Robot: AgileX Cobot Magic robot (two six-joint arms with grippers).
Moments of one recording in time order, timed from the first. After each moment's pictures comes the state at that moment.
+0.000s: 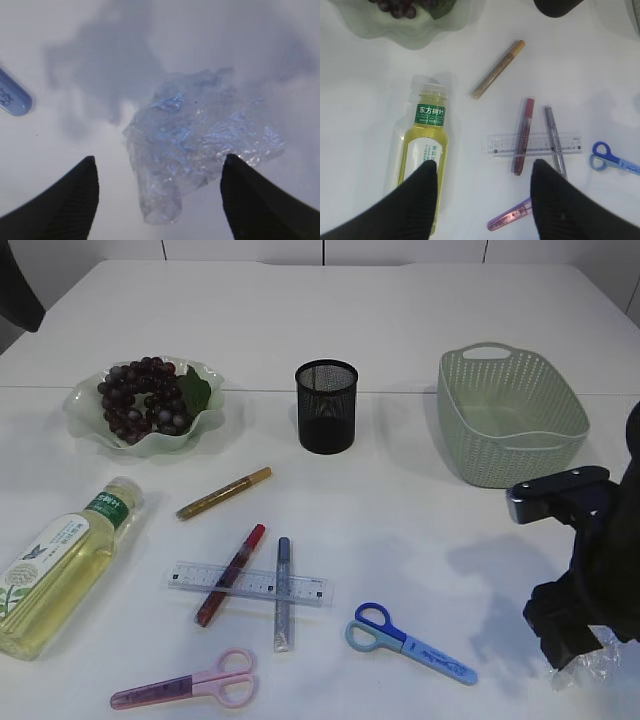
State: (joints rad) left arm -0.12 1.56 -1.58 -0.26 1.24 0.01; right arm 0.29 1.60 -0.81 -0.05 0.85 0.04
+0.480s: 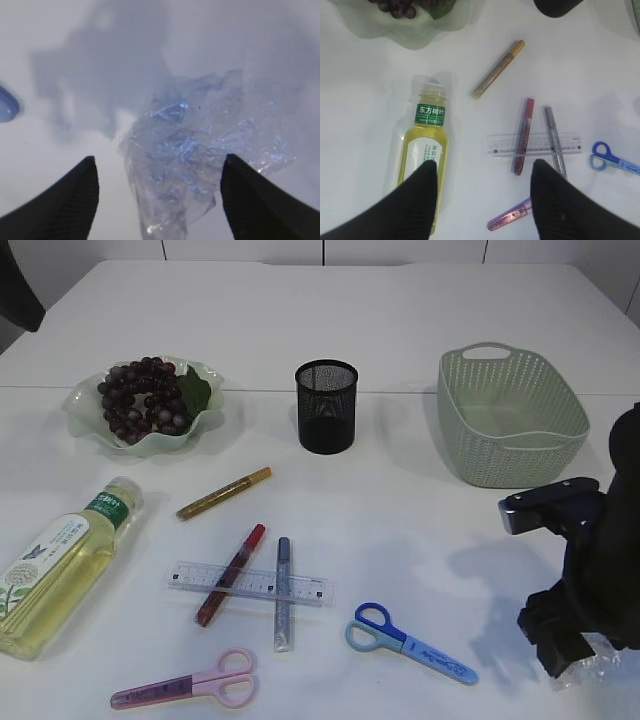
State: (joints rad) left arm -0.12 1.56 -1.58 -0.26 1.24 0.01; right arm 0.29 1.66 -0.81 -0.06 0.83 0.04
